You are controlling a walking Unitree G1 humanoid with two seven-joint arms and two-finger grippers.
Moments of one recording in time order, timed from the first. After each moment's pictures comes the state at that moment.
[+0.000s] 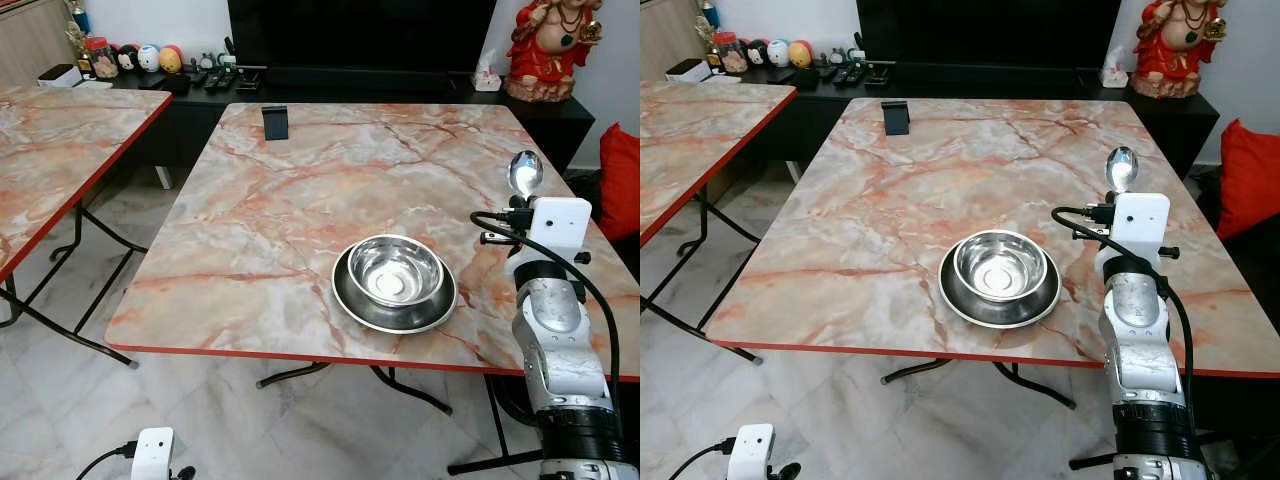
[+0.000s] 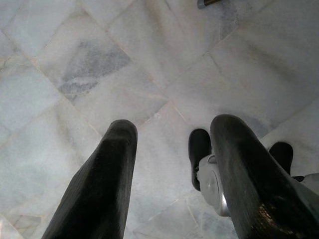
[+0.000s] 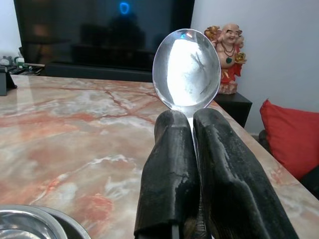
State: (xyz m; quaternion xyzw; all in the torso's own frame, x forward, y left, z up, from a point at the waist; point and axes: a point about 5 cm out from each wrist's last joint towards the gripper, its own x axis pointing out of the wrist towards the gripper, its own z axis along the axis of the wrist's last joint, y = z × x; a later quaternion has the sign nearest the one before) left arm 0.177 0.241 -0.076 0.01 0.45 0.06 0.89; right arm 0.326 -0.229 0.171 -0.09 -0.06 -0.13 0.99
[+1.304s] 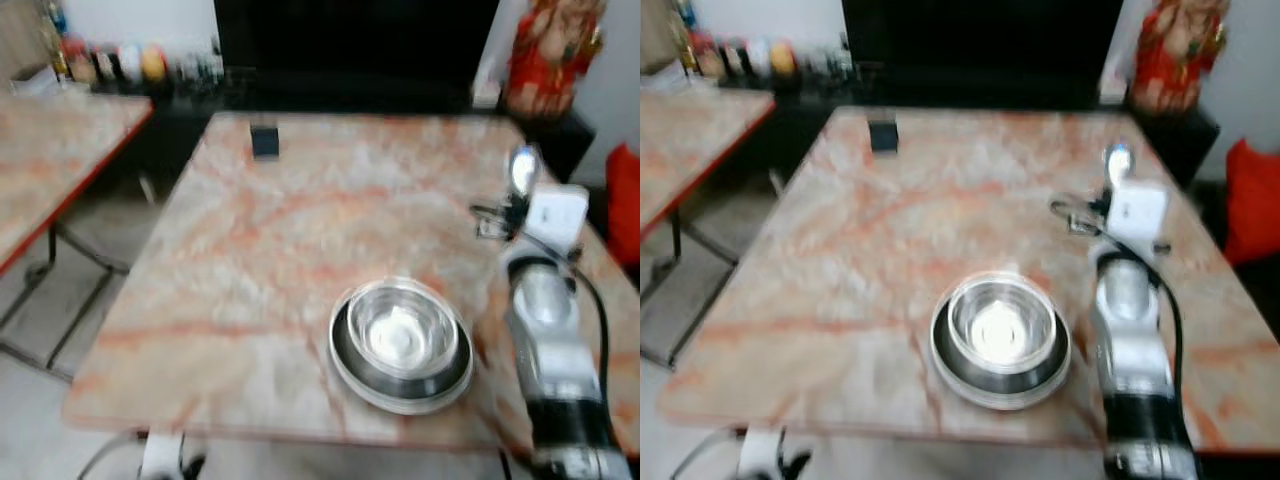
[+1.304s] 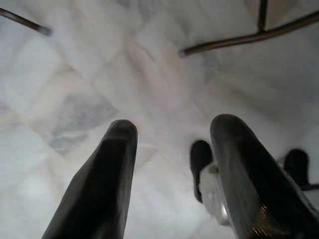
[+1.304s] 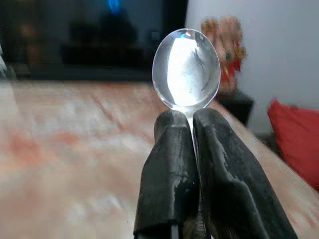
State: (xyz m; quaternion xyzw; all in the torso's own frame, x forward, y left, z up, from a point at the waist) left arm 0.194 0.230 -0.069 0.02 0.43 0.03 0.90; right arm 0.322 -0.231 0.173 -0.08 -0.04 -0.14 0.99
